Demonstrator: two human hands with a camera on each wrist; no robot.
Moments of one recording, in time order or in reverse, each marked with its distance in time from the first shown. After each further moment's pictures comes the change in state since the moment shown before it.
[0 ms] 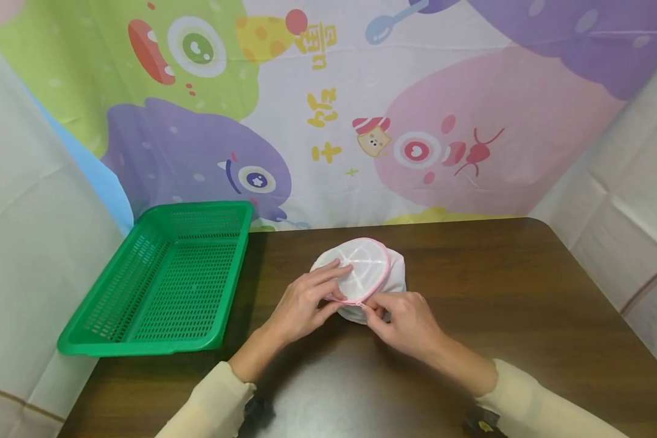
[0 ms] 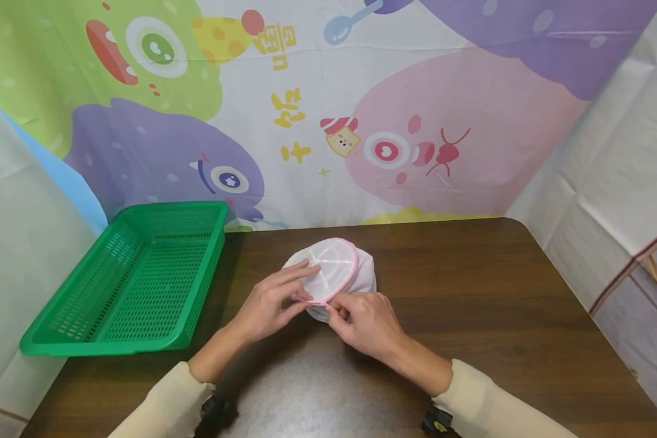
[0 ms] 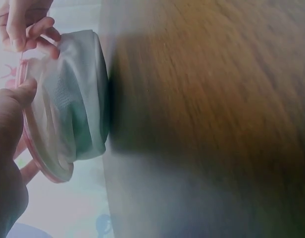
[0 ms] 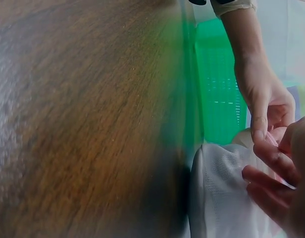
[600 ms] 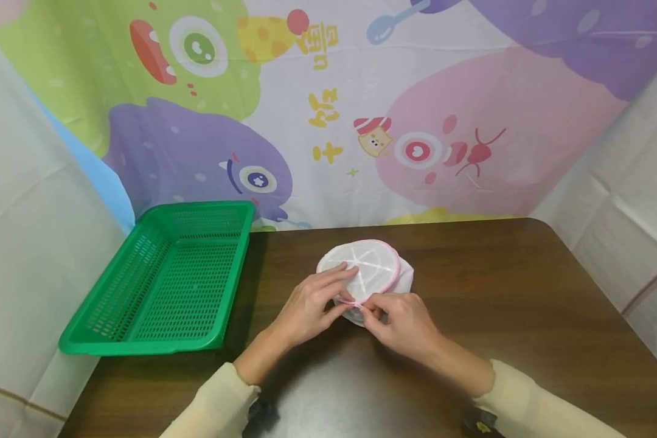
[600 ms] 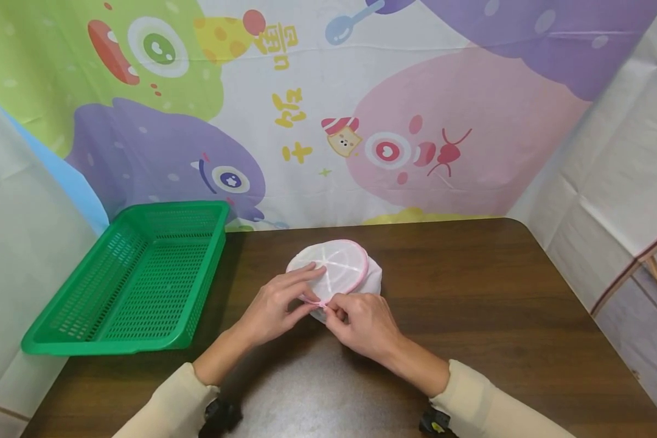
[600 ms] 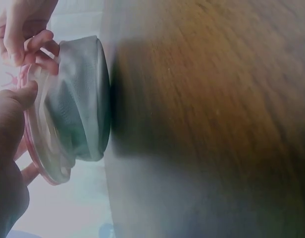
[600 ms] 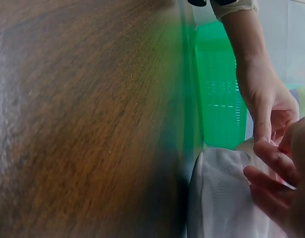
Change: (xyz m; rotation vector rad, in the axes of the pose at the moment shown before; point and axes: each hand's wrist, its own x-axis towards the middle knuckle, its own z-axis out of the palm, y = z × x) left_hand 0.004 0.008 0.004 0.000 0.012 0.042; right_hand 0.002 -0.004 0.004 0.014 0.026 -0.026
